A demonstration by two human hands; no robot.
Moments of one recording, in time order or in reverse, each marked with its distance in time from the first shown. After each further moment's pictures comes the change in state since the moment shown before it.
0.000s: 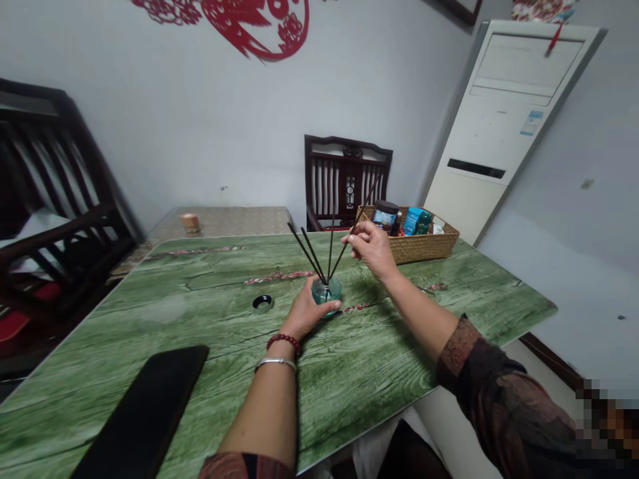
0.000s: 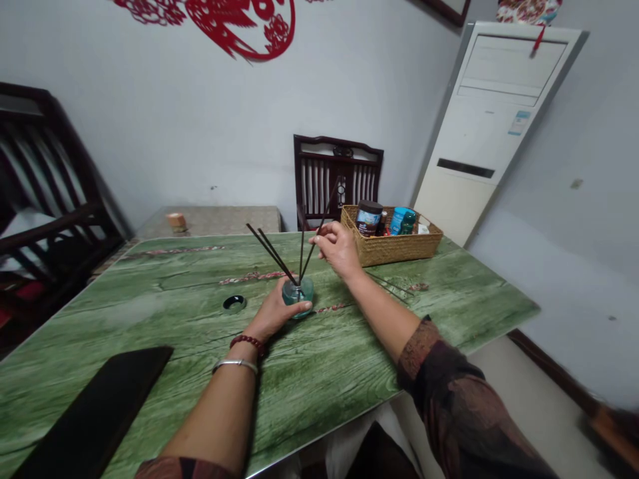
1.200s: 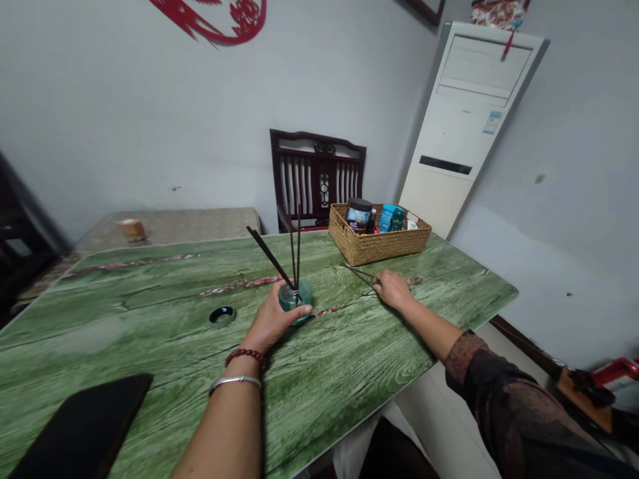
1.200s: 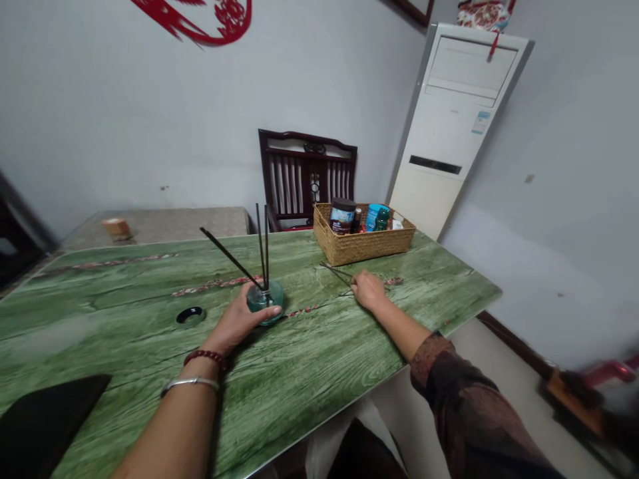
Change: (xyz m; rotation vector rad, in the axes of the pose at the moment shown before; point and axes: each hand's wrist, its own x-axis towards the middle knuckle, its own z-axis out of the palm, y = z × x) left_hand 0.003 0.006 -0.004 0.153 -0.007 -0.030; right_hand -0.078 0.082 -0.135 -1.491 -0.206 0.394
